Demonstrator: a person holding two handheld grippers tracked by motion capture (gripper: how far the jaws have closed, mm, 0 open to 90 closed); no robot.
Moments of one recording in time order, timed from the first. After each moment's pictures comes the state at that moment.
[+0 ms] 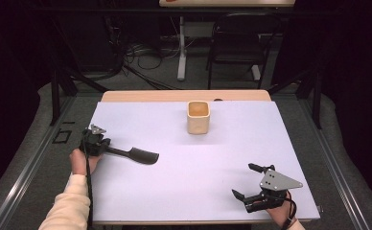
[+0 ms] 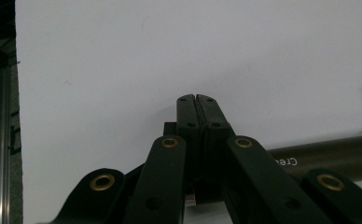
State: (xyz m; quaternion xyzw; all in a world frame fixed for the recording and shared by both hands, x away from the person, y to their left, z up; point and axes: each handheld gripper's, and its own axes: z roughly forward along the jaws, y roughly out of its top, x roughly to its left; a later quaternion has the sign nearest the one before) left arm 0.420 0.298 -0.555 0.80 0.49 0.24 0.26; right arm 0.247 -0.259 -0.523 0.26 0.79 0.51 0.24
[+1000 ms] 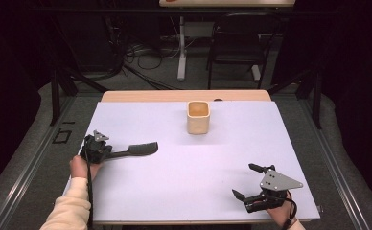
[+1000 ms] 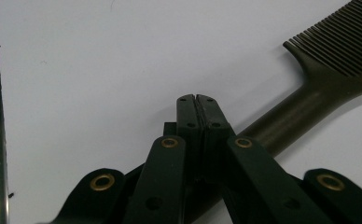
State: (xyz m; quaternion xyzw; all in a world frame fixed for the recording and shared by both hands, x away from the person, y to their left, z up) left arm 0.393 0.284 -0.549 0.81 0.48 0.24 0.24; right arm 0.246 -0.260 -0.522 0.26 0.79 0.51 0.24
